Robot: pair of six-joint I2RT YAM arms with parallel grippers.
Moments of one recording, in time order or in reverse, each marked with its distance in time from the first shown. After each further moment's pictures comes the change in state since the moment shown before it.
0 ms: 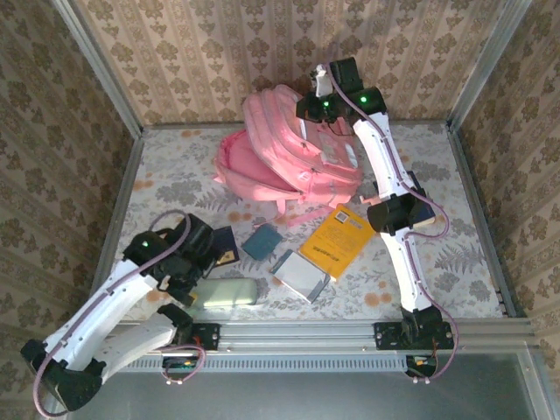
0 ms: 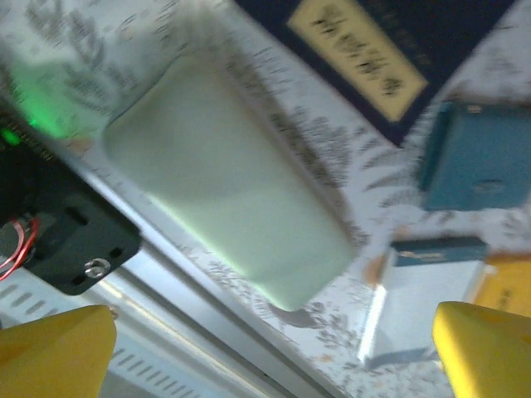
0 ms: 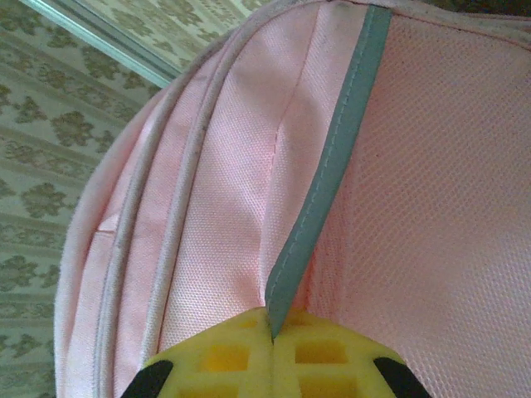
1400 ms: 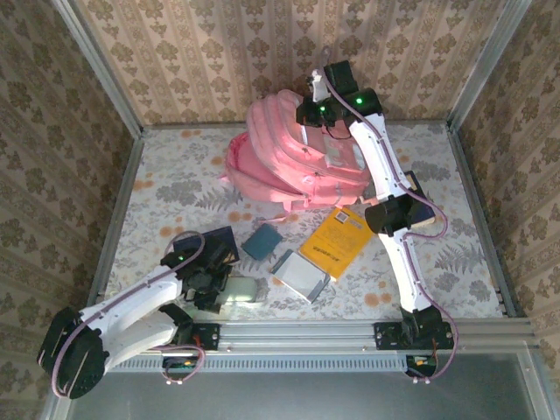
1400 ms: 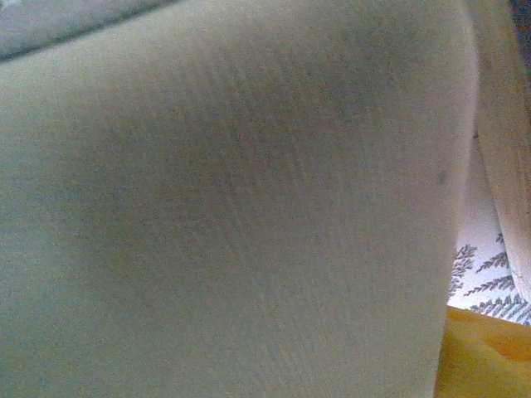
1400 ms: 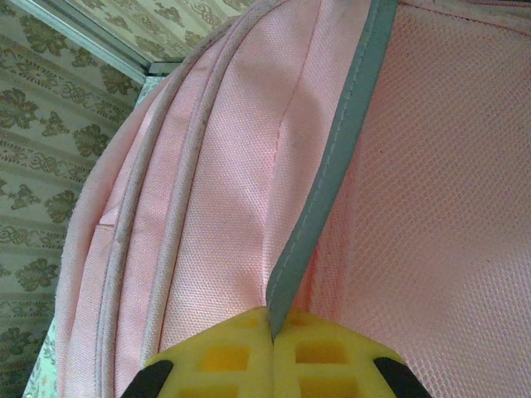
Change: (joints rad) left arm -0.010 0.092 -0.427 0.519 0.034 -0.315; right arm 0.026 0.000 0.001 -0.056 0.092 -0.054
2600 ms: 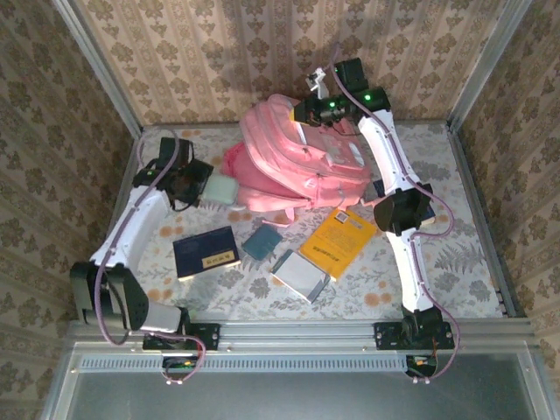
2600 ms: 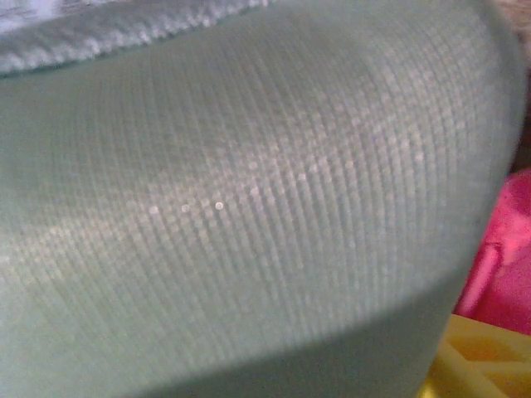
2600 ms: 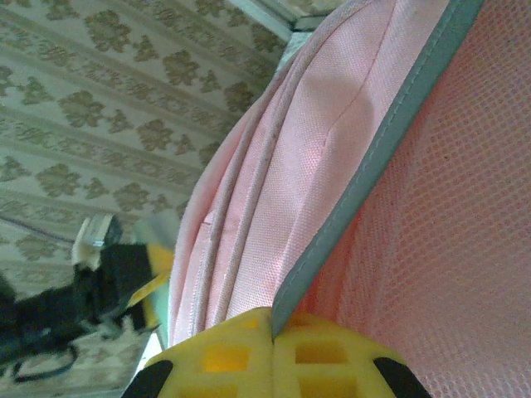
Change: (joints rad) left arm 0.510 0.488 0.785 0.169 0.007 0.743; right arm -0.053 -0.068 -0.187 0.156 -0.476 0.064
